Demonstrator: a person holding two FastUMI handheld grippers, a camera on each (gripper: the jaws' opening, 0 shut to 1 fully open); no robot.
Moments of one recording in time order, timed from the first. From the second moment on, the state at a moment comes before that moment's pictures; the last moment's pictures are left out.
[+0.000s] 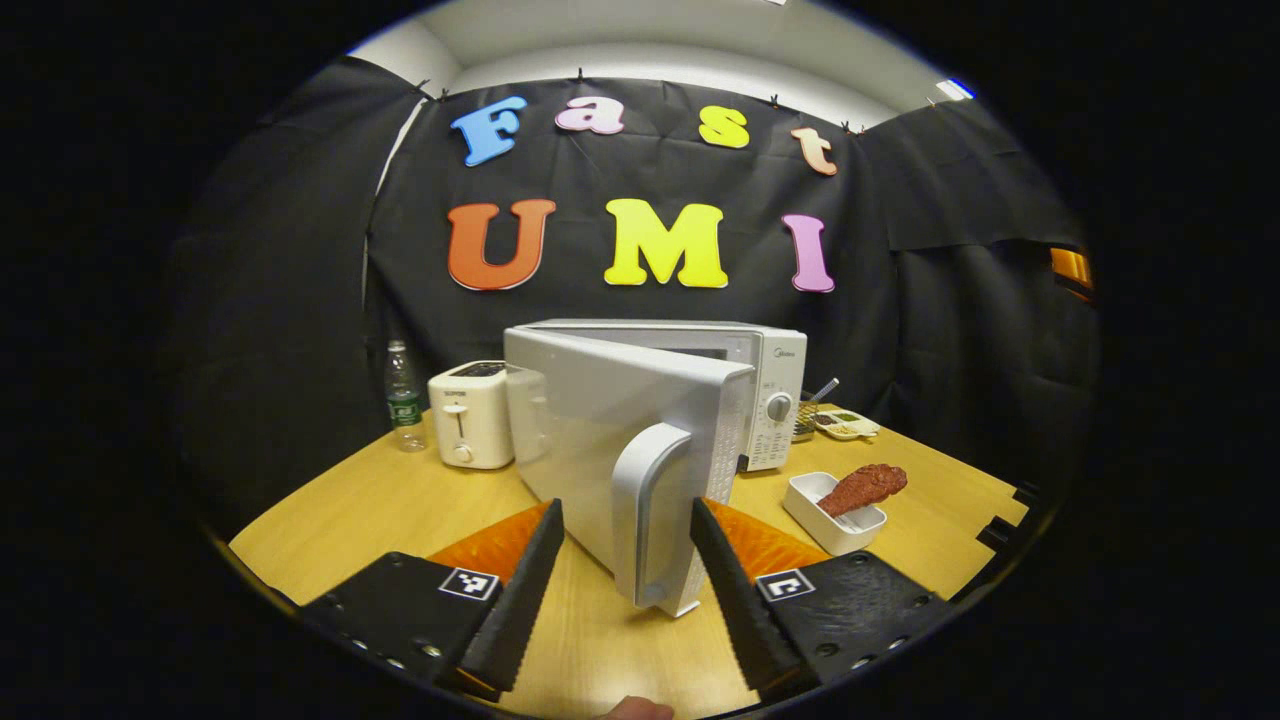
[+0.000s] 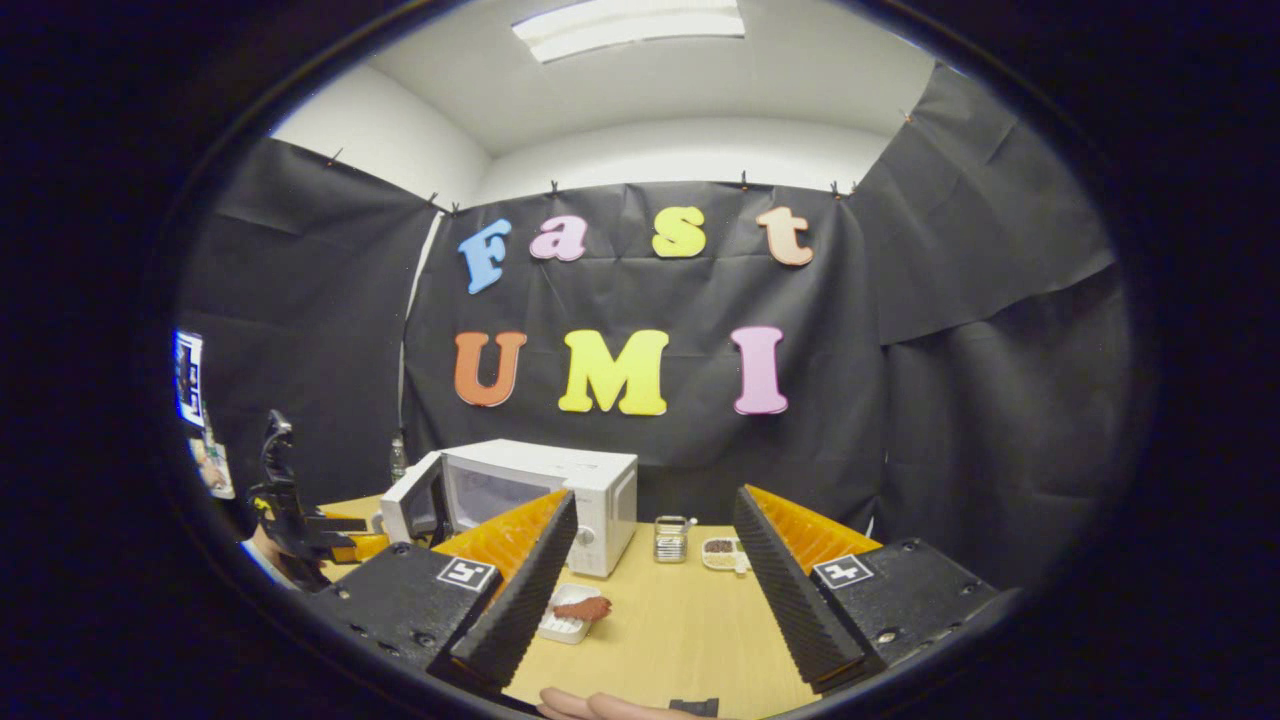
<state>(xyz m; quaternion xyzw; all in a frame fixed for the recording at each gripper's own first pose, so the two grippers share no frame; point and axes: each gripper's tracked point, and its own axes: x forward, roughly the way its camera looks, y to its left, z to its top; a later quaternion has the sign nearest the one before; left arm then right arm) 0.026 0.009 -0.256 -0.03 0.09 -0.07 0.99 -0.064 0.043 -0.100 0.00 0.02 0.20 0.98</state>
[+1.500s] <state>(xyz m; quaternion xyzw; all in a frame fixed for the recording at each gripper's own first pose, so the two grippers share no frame) -0.012 -0.009 -0.119 -0.02 0.01 -0.01 1.00 0.017 0.118 -0.224 0.01 0.22 0.26 0.94</state>
